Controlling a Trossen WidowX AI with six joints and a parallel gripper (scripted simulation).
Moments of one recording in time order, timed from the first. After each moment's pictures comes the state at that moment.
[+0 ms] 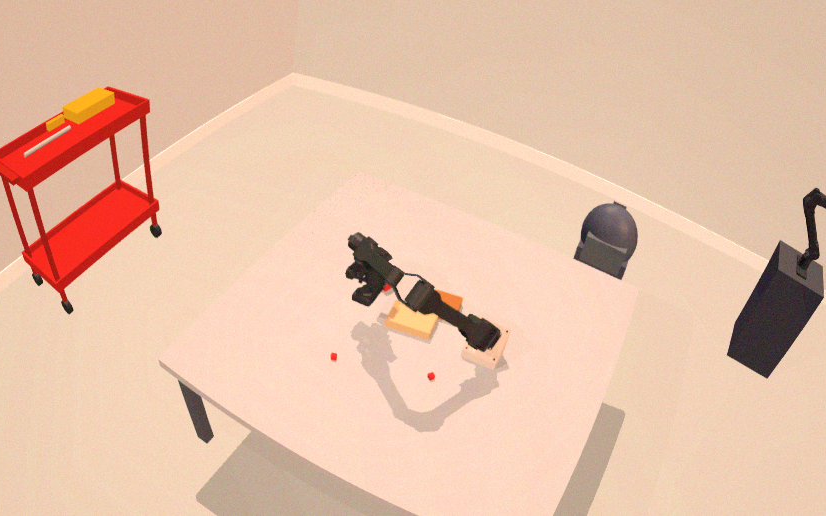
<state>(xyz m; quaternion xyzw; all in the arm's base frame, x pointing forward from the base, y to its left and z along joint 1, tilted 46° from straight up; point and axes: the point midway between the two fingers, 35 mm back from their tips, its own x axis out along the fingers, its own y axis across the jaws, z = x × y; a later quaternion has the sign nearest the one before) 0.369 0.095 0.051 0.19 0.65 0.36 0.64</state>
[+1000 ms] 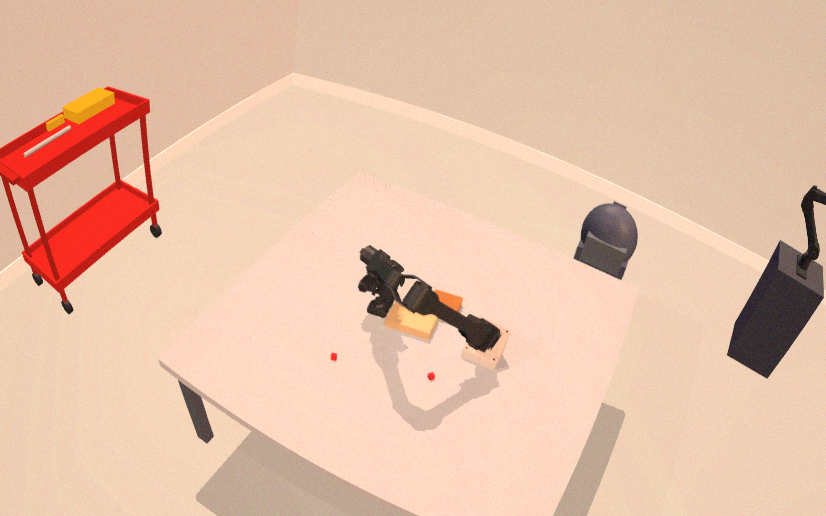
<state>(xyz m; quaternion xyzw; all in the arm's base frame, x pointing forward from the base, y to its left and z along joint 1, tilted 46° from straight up) 0.336 0.106 -0.011 0.16 0.64 0.39 0.64</state>
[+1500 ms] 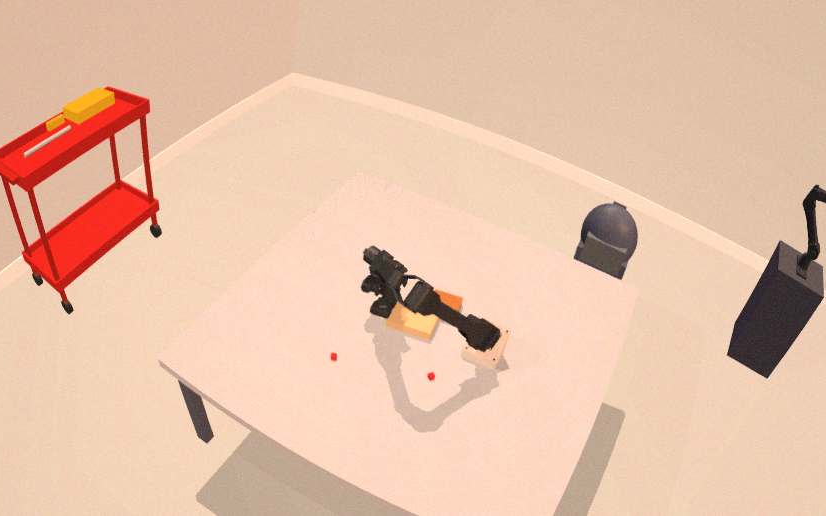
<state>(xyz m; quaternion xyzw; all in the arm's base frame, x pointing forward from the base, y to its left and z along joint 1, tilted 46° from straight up) 0.328 0.102 -0.012 0.16 0.64 0.39 0.64</state>
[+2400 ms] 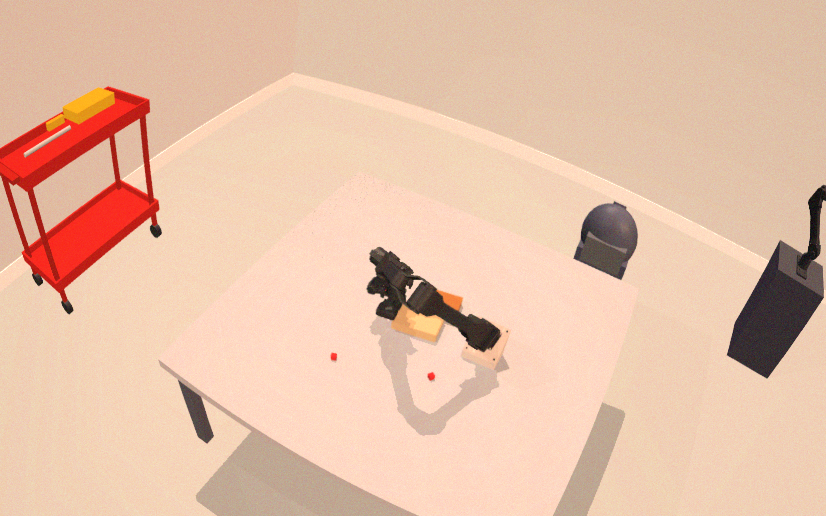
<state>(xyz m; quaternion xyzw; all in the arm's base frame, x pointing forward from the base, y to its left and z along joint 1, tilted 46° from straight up) 0.310 0.096 -0.014 0.16 0.64 0.39 0.64</state>
